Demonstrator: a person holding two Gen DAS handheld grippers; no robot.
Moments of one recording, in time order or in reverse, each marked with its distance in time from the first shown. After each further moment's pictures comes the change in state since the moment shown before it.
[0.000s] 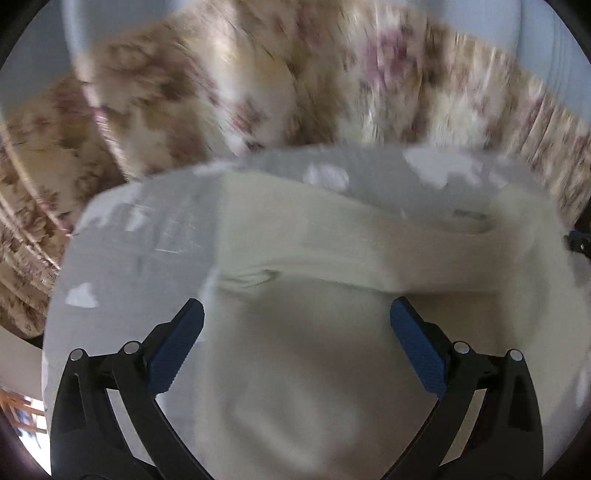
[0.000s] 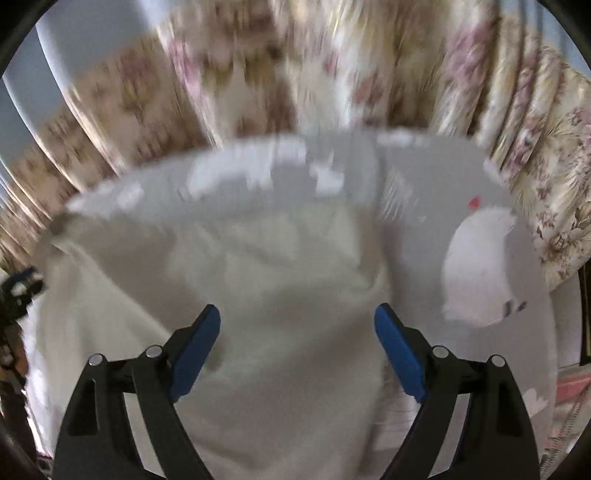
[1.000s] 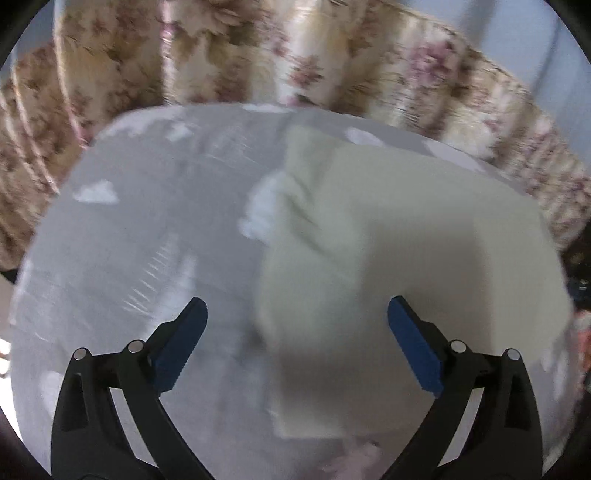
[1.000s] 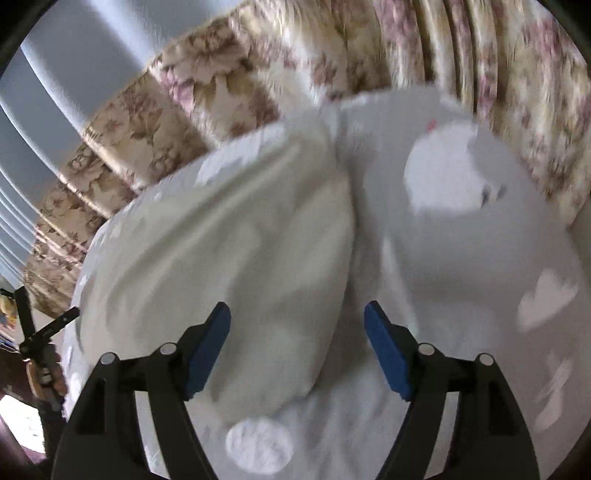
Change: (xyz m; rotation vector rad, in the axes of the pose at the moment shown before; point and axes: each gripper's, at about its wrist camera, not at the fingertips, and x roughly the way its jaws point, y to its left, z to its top) left arm -0.033 0.064 -0.088 -0.192 0.021 -0.144; right arm -0.044 -0.038 -0.089 0.209 -0.078 0.169
